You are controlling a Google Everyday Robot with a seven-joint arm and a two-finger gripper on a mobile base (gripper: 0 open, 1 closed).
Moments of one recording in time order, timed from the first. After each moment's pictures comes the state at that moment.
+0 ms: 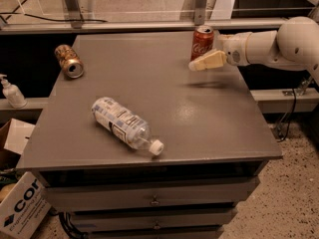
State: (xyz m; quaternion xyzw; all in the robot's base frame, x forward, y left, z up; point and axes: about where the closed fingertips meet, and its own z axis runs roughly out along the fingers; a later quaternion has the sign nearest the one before) arm 0.746 -0.161 0.868 -0.38 0.74 0.21 0.51
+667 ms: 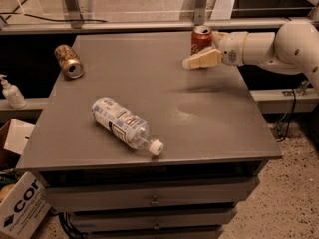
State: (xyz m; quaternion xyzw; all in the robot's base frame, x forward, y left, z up) arm 0.731 -0.128 0.889 -0.39 0.69 0.28 0.54
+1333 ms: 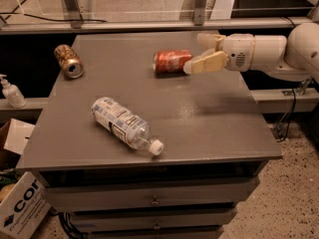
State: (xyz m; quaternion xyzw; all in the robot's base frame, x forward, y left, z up) arm 0.644 -0.094 0.931 -0.41 0.62 0.41 0.52
